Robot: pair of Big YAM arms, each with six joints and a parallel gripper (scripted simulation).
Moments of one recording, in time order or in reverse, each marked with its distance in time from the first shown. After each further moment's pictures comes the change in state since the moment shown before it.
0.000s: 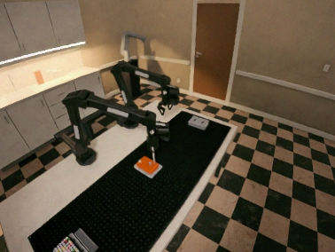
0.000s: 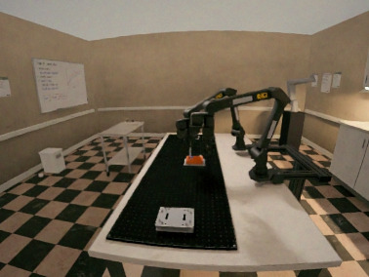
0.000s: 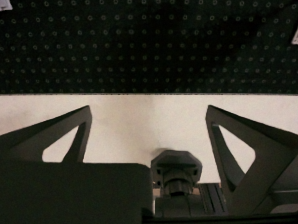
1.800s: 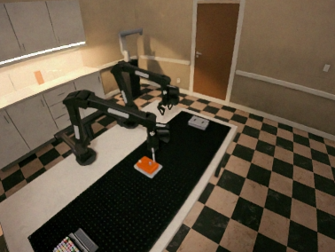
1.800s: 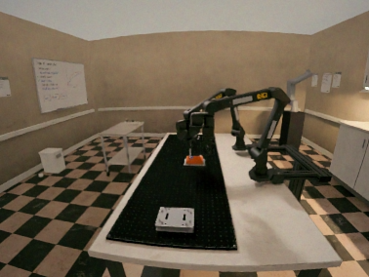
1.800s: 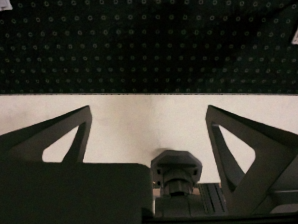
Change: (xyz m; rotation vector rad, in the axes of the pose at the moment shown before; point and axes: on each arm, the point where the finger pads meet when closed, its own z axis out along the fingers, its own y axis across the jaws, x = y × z) left arm 0.000 0.000 0.000 0.000 0.000 0.000; right arm 0.000 0.000 0.008 0.000 0.001 0.000
